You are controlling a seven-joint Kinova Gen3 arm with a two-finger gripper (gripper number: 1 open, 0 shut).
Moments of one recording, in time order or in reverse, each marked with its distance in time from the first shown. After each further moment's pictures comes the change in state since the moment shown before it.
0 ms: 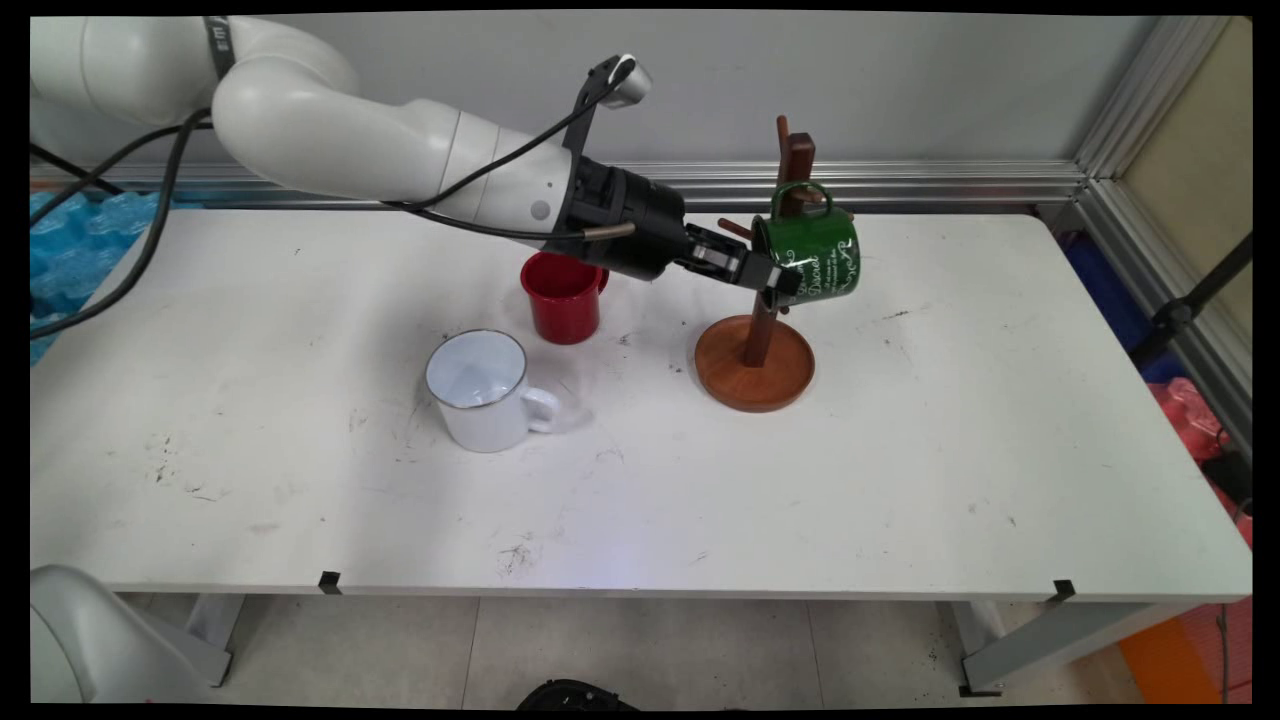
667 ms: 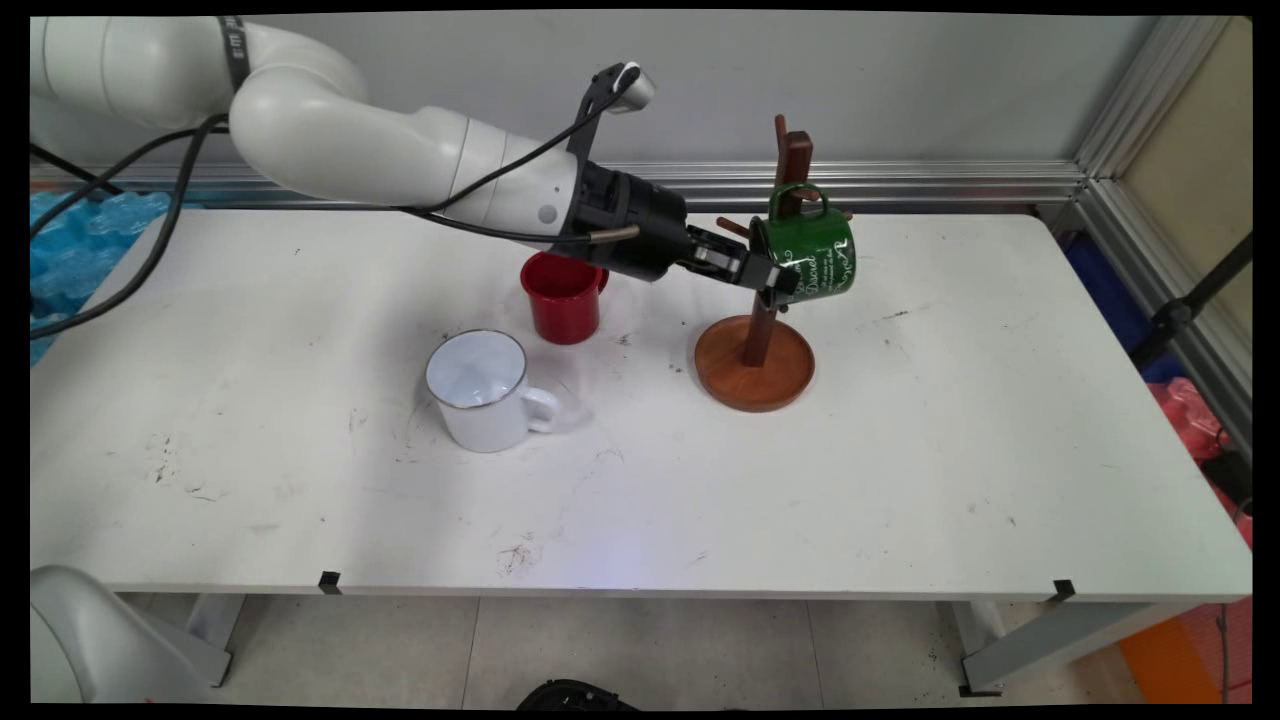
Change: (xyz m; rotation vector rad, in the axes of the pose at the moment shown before) arm -0.002 -0.010 0.006 0.021 0.005 -0.004
